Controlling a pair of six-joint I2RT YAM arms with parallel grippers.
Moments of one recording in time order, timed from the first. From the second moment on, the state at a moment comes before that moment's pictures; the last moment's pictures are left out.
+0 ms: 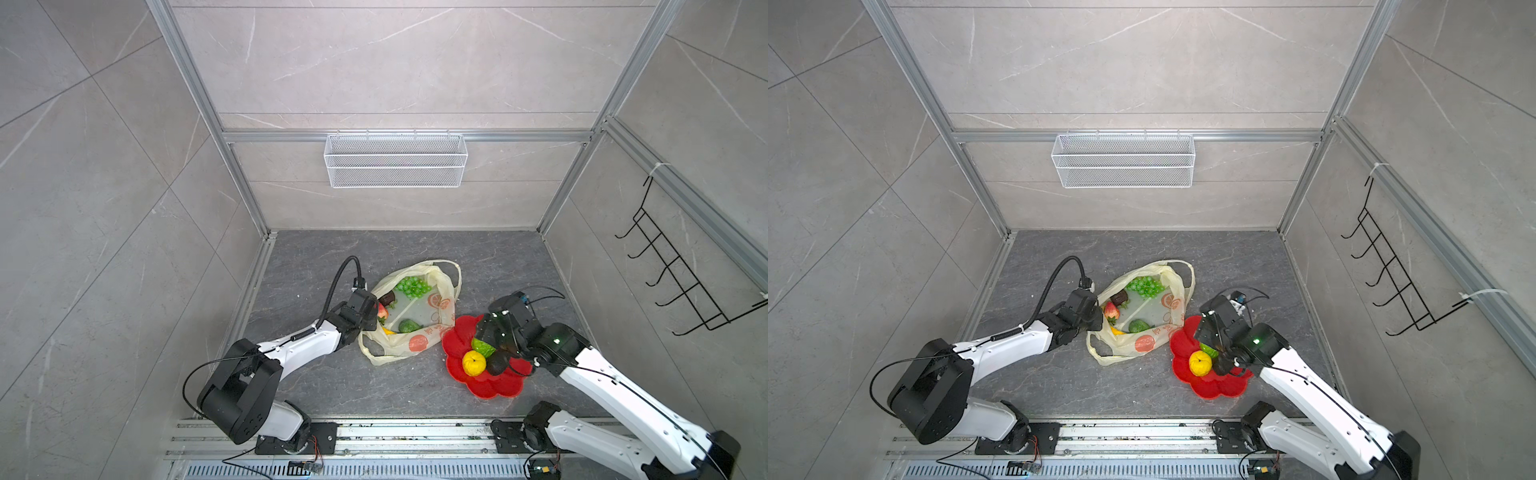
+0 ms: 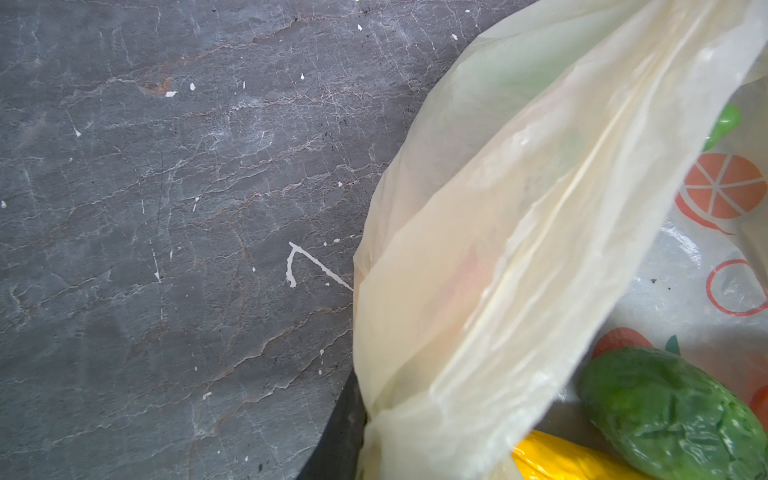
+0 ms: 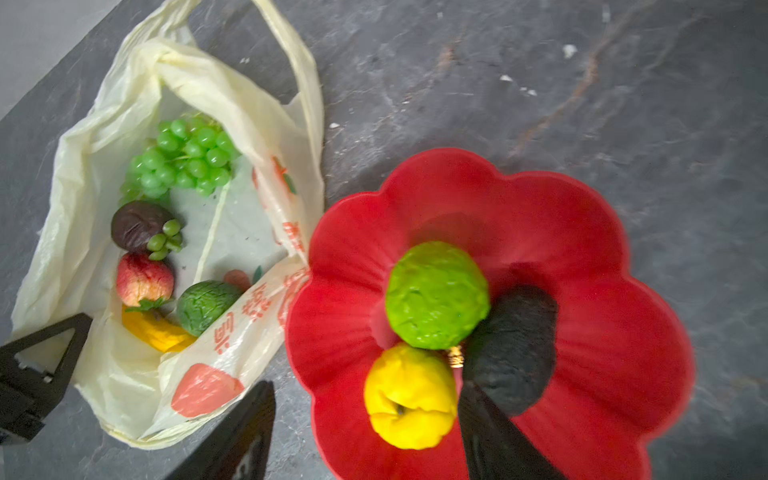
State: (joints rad) left arm -0.63 1.44 0.75 -0.20 -0.27 -0.43; right arm 0.68 1.01 0.90 -0.89 0.26 0.98
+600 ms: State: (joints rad) left arm -0.63 1.44 0.75 -0.20 -0.27 -0.43; right arm 0.86 1.61 1.19 -0.56 0.14 0.93
